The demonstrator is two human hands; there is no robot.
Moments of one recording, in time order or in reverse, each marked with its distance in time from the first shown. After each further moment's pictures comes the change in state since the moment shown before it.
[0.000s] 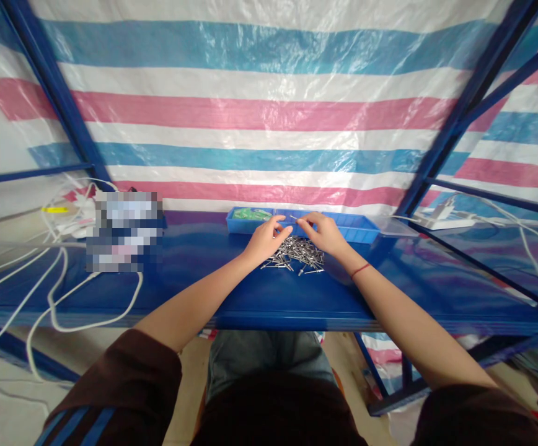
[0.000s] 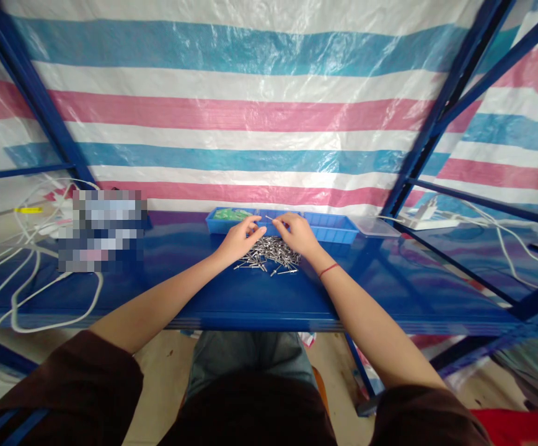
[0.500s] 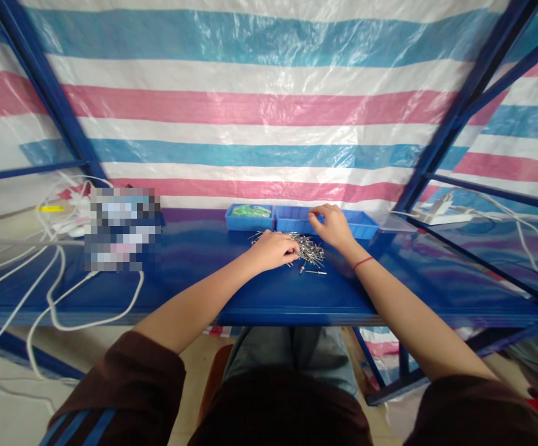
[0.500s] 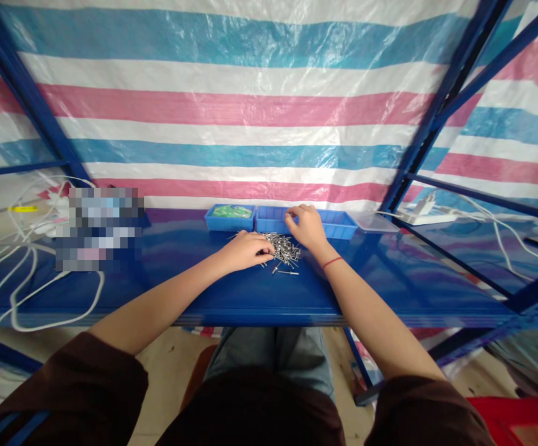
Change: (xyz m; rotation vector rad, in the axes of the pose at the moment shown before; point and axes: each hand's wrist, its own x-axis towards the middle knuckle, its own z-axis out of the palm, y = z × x) left_hand -0.012 0.025 -0.007 0.467 -0.497 0.282; right_hand -0.003 0.023 -0.005 -0.238 0.128 0.058
